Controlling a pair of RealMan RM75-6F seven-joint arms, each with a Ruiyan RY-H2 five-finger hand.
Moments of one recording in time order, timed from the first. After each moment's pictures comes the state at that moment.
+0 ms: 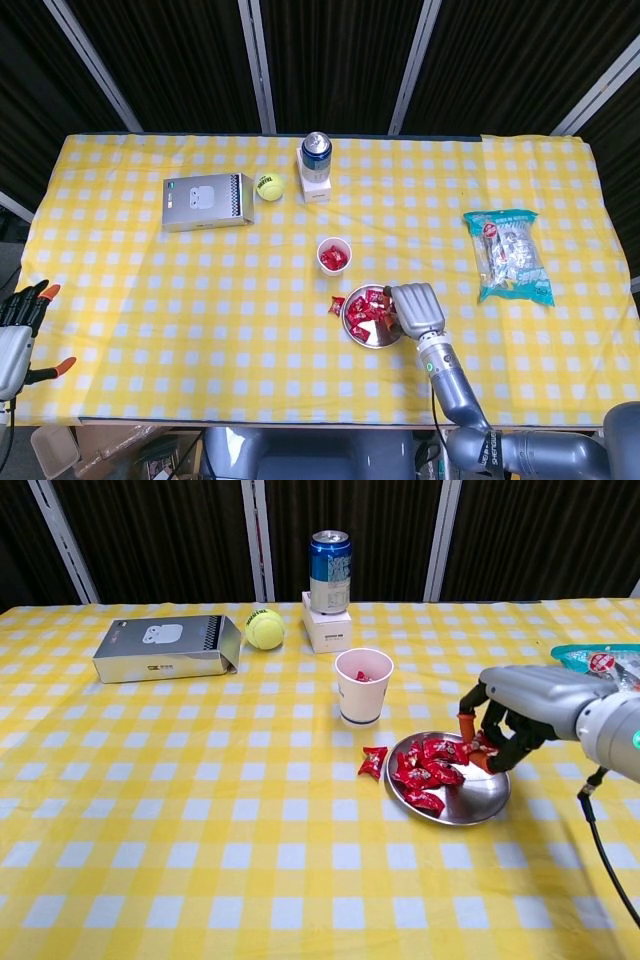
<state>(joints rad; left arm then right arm) -0.08 -1.09 -0.02 -1.70 1.45 1.43 0.04 0.69 -1.57 0.13 -1.69 -0.82 1.17 -0.63</state>
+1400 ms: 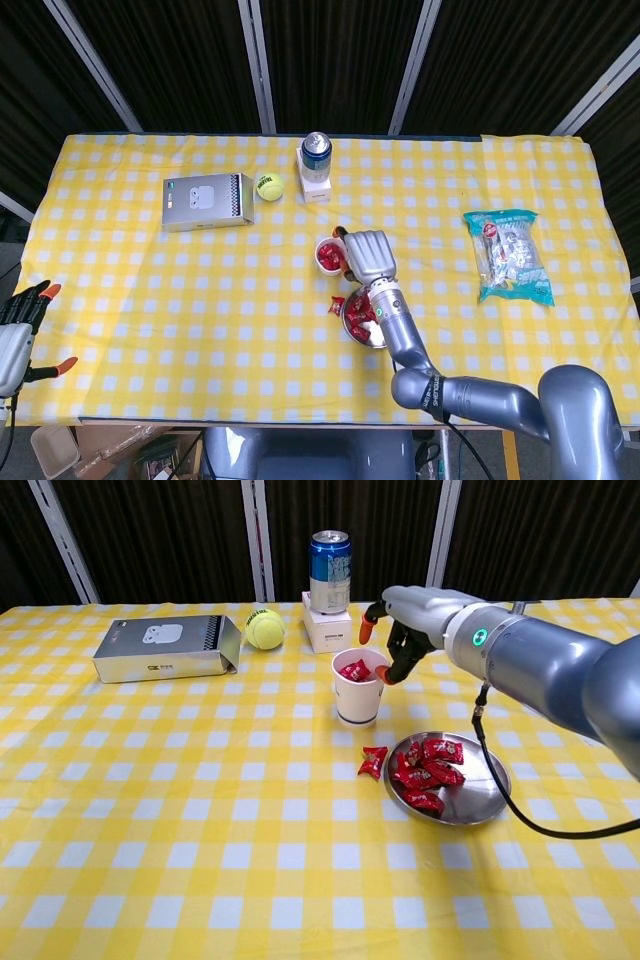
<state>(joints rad) -0.09 -1.06 -0.02 -1.72 1.41 1.38 0.00 0.95 -1.74 0.34 -1.39 -0.69 1.05 -0.62</state>
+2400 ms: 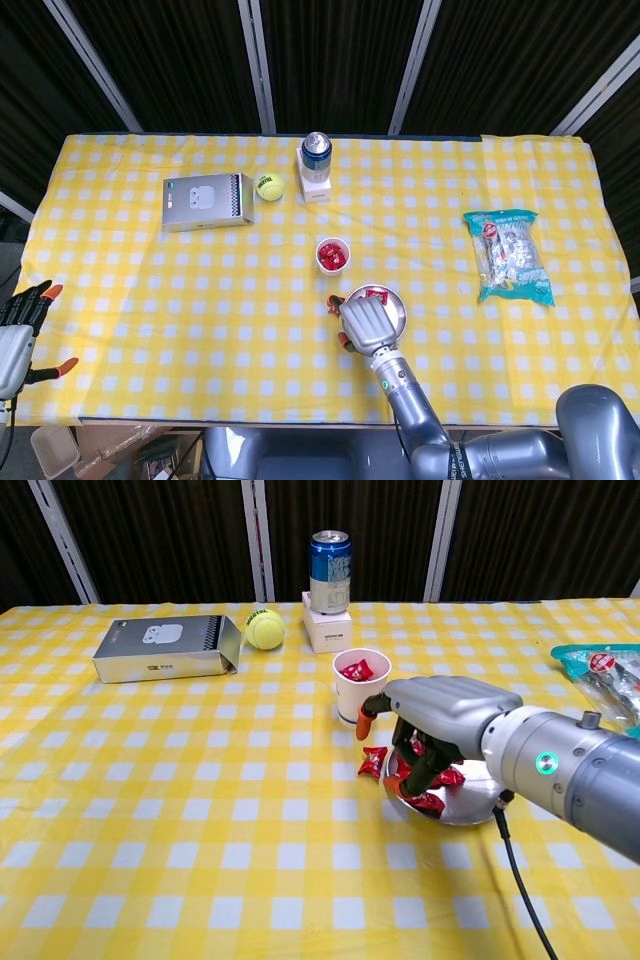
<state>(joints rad) -0.09 -1.07 -0.02 -1.71 1.44 1.41 0.00 0.80 -1.72 0.12 -1.77 -0.77 1.26 -0.74</state>
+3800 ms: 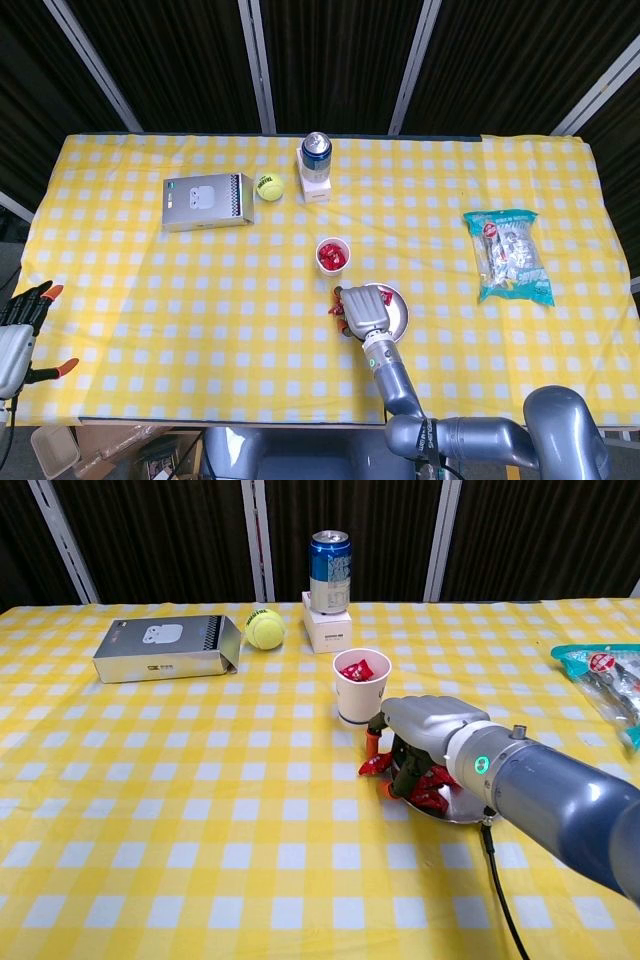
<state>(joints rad) -0.09 -1.06 -0.01 -1.72 1.43 1.39 -0.01 0.84 -1.86 0.22 -1.49 -0.63 1.15 -0.77</state>
